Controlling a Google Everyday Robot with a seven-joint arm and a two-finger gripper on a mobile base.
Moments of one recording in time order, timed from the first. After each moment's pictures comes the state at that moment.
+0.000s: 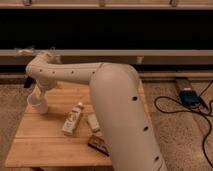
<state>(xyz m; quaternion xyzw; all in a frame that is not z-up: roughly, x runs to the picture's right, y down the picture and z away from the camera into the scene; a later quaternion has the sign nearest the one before) -0.317 0.019 0.818 -0.01 -0.26 -0.85 0.47</state>
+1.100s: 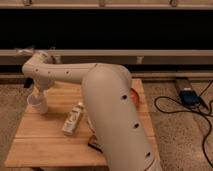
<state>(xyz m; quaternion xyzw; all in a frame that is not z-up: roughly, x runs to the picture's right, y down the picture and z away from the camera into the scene) -0.334 0.016 0.834 -0.02 -0.26 -0.85 0.46</state>
